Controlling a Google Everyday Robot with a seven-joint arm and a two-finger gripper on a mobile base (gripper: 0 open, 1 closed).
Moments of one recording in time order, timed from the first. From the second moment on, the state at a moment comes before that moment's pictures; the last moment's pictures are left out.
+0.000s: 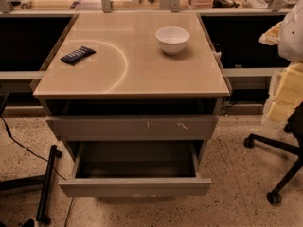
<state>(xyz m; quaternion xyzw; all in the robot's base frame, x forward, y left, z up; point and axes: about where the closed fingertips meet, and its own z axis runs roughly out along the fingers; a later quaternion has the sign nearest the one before) 0.438 -0.217 0.976 -0.60 0.78 -0.03 0.16</state>
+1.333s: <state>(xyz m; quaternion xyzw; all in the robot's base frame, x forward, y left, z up) 0.394 -0.201 0.851 -0.57 0.78 0.09 0.25</state>
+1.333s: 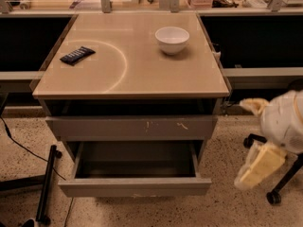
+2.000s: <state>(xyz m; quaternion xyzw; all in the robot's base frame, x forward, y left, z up) 0.379 -0.148 0.647 -0.48 0.79 0.27 0.27</state>
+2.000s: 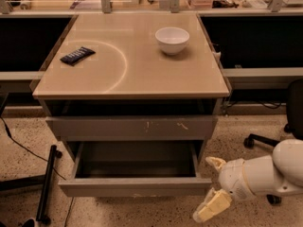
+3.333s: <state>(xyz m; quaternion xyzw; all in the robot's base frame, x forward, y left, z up) 0.372 -0.120 0.561 -0.45 0.79 0.34 0.24</state>
